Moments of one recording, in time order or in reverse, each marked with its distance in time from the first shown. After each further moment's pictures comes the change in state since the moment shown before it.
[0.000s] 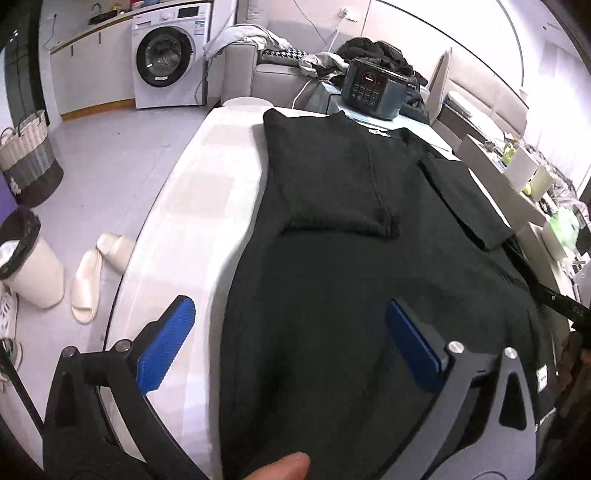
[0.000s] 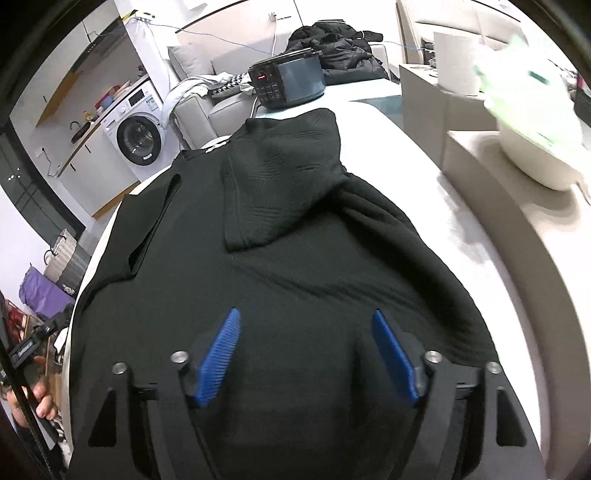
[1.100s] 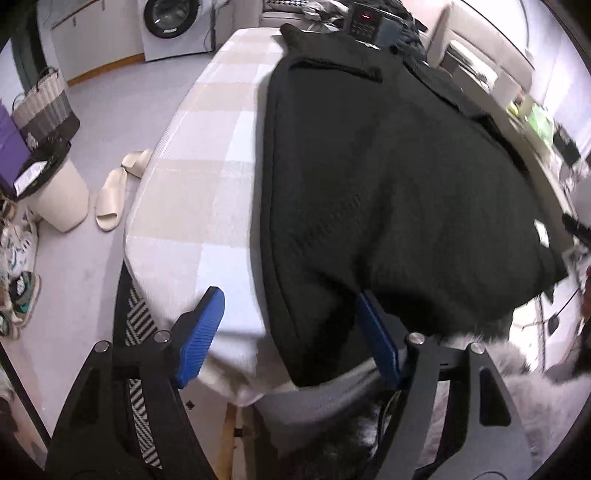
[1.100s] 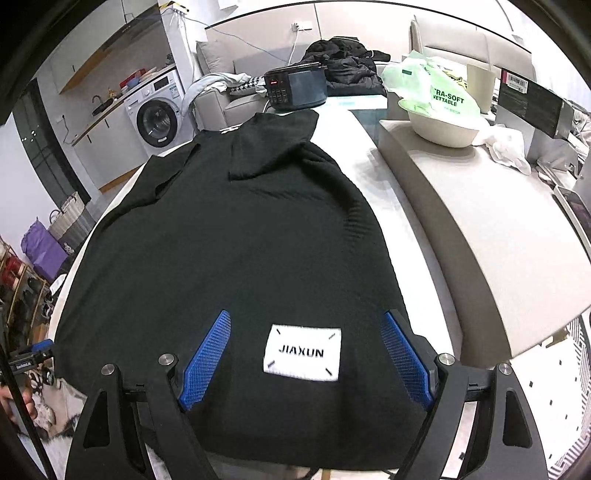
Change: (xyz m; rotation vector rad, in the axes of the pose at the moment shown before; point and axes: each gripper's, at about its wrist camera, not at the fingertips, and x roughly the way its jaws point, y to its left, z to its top) left arm -0.136 0.016 -0.220 0.043 0.214 0.046; right arm -0.117 -0.050 -0.120 -0.142 -0.041 -0.033
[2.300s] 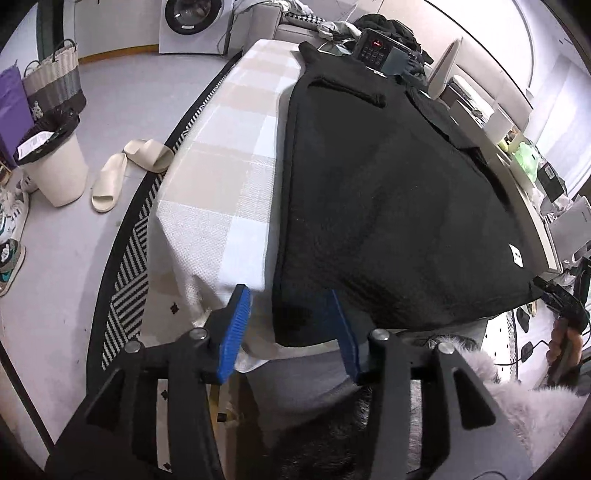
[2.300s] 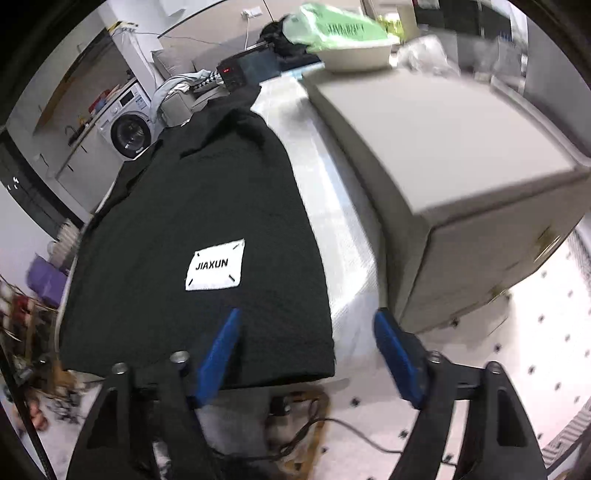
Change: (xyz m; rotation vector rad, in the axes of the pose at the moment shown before) left arm -0.033 0.030 -0.020 -0.137 -0.057 -0.086; right arm -0.006 -0.085 -0.066 0.236 0.094 0.079
